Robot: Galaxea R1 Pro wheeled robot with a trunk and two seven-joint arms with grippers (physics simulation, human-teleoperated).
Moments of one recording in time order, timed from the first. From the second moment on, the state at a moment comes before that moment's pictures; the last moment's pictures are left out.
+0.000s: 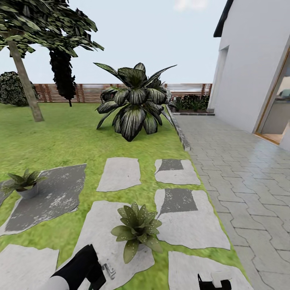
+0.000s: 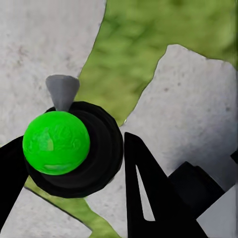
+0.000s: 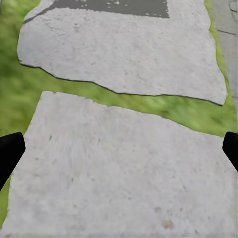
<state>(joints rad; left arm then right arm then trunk) -0.53 0.01 -0.16 -0.49 -0.83 0.55 -0.73 -0.41 -0.07 -0.04 -0.03 0.15 -0.55 -0.10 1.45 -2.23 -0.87</state>
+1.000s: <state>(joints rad) -0.53 0.04 -0.16 -0.49 -0.82 0.56 -0.73 -0.41 -0.06 -0.04 -0.03 0.14 -0.55 -0.10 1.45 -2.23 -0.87</state>
